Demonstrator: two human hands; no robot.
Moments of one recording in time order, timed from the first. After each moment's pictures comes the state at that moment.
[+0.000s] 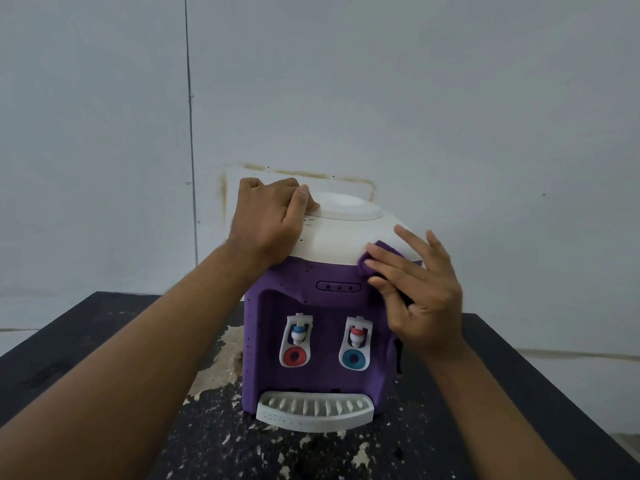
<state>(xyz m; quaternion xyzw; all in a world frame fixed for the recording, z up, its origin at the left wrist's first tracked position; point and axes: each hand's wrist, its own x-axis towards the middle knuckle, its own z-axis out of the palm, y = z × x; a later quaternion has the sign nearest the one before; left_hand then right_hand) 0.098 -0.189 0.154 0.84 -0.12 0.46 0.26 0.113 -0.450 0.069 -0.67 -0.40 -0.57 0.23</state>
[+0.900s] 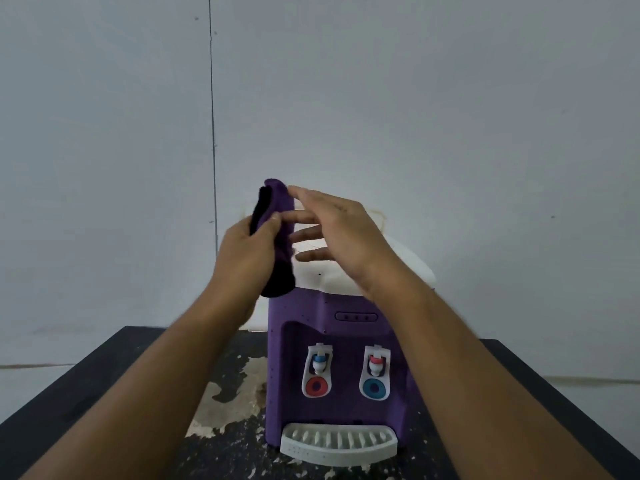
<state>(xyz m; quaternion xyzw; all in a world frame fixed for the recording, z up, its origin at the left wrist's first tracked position) 0.017 -0.178 0.175 0.66 0.01 0.32 0.68 0.048 -0.321 0.212 -0.70 -0.33 -0.07 0.64</state>
